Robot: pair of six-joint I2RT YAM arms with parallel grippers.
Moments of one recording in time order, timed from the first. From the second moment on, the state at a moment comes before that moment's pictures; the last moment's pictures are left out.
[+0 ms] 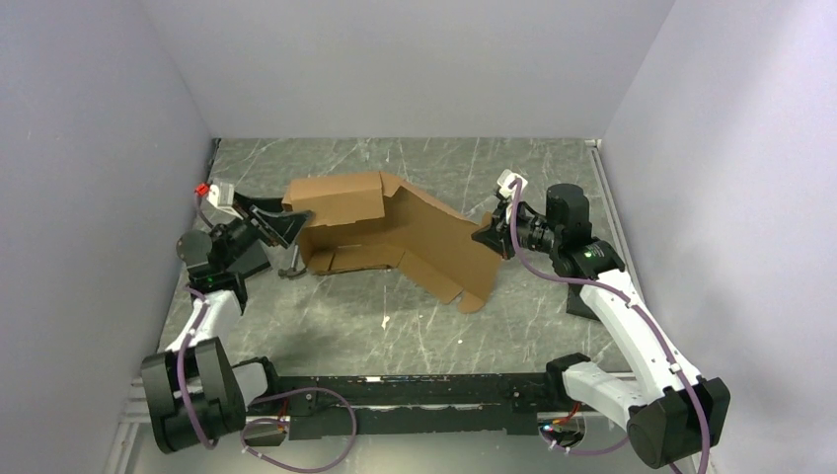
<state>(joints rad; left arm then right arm) 0.30 1.15 0.44 1.04 1.02 -0.72 0.29 1.01 0.90 -0.36 -0.68 -0.24</state>
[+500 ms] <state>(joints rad) 0.21 1.05 0.43 0.74 0.85 -0.51 0.35 1.01 0.92 -0.38 -0.65 -0.24</state>
